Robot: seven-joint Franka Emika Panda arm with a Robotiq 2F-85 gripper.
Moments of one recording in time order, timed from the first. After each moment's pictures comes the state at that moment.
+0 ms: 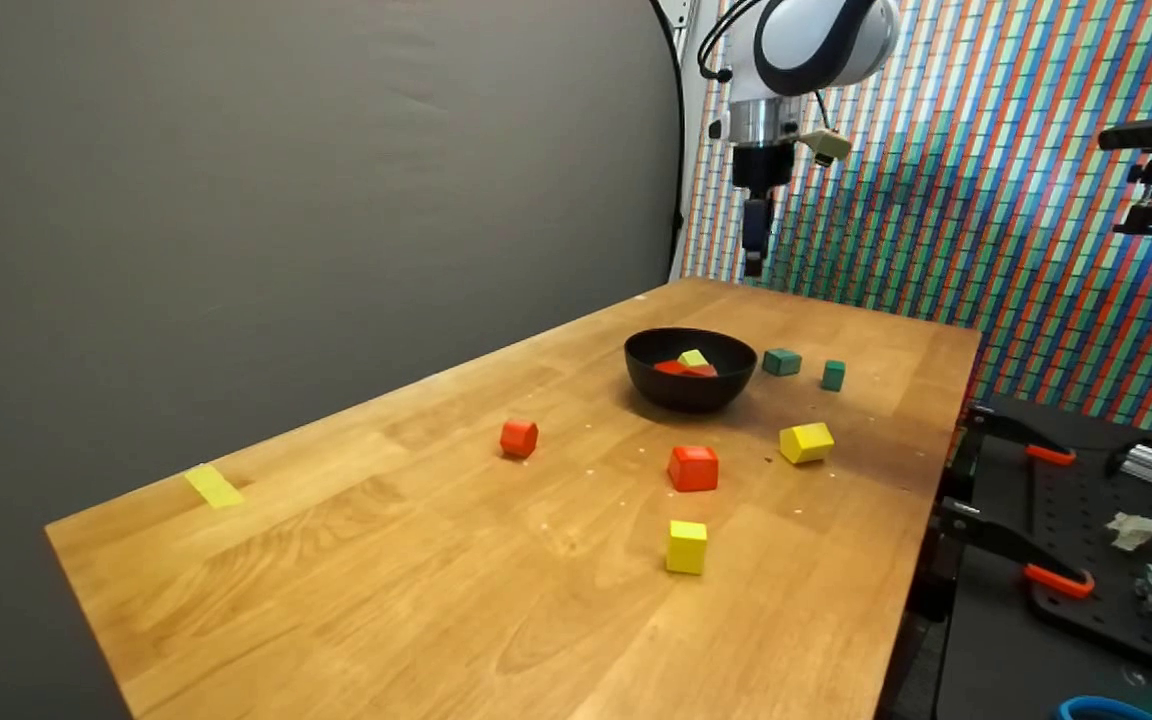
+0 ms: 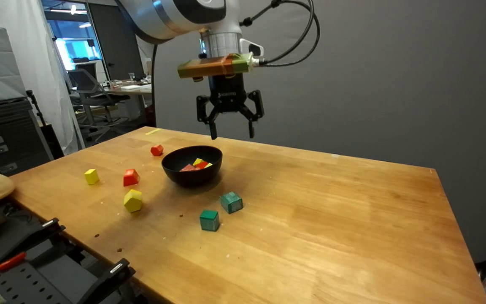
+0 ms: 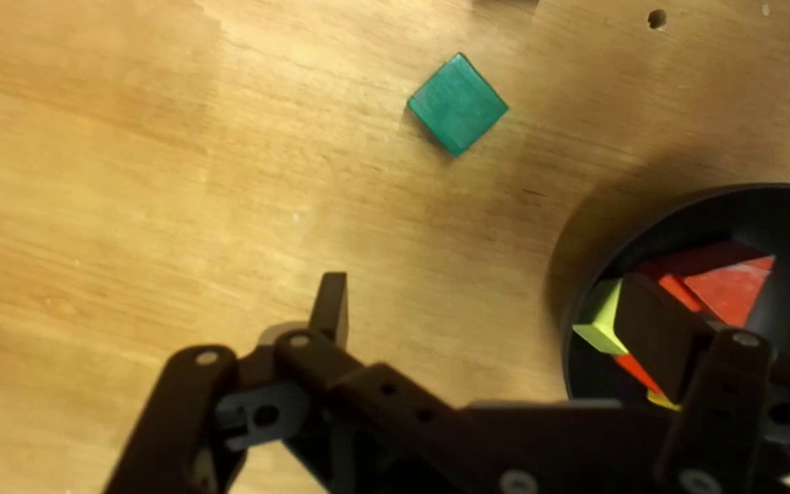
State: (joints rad) arm -0.14 0.21 -0.05 -2.21 -0.15 2.37 -0.42
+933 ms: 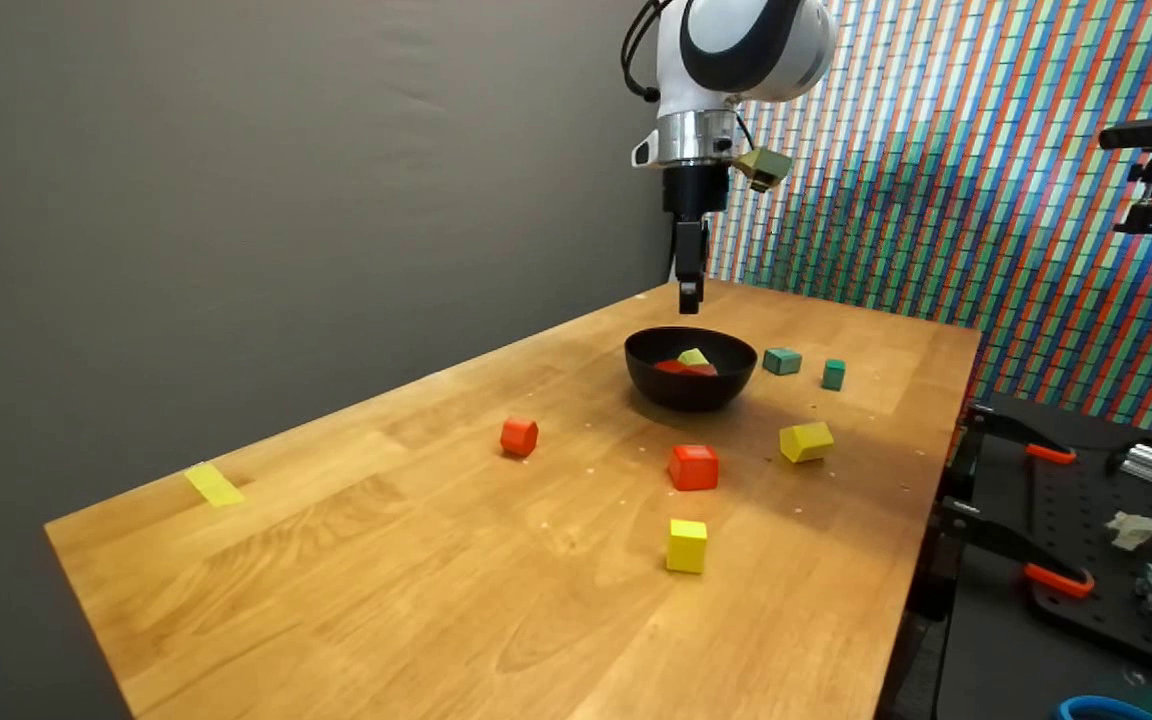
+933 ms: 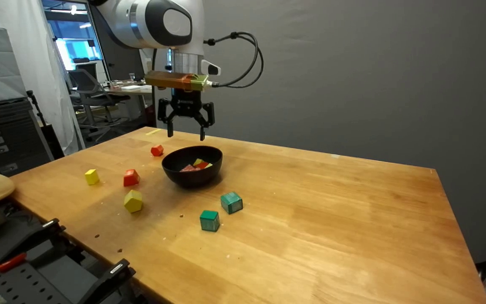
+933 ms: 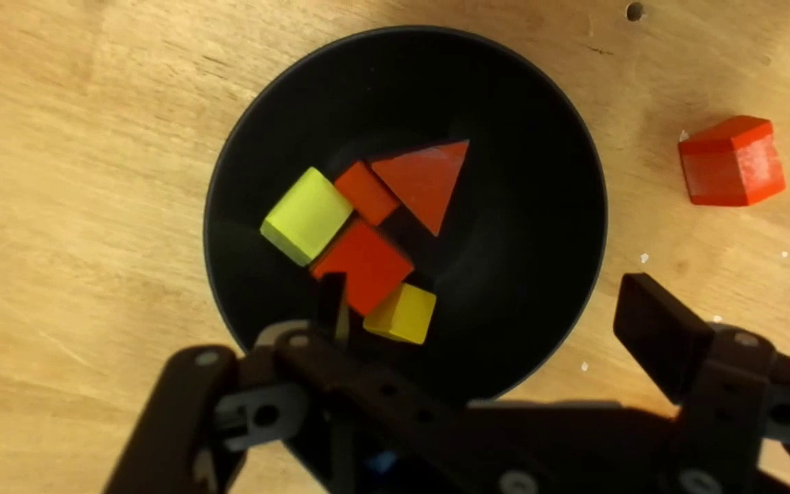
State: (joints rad) arm -0.03 0.31 0.09 -2.14 0.06 2.31 -0.43
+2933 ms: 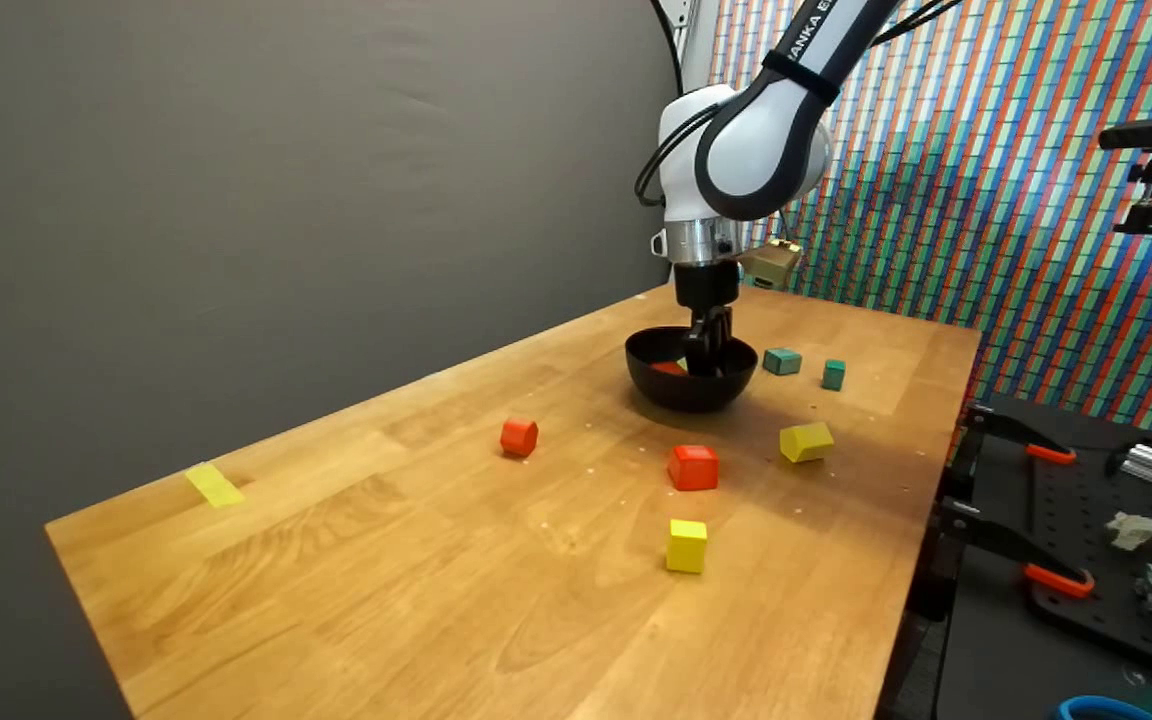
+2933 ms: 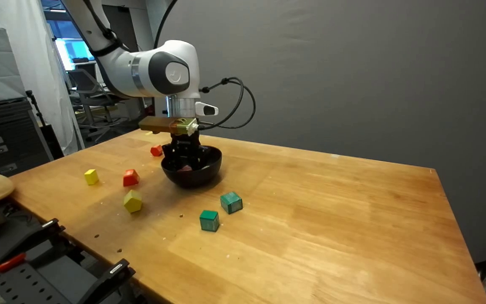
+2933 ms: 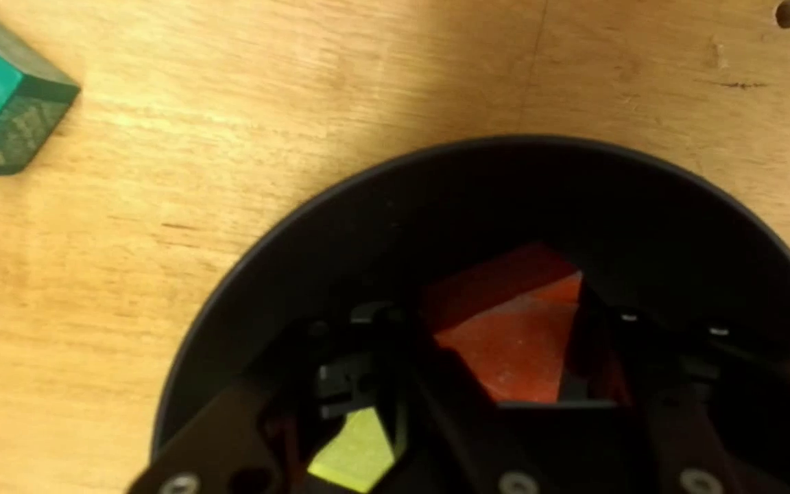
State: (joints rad) arm 0.03 0.48 0.03 -2.21 -0.08 2.50 -0.11
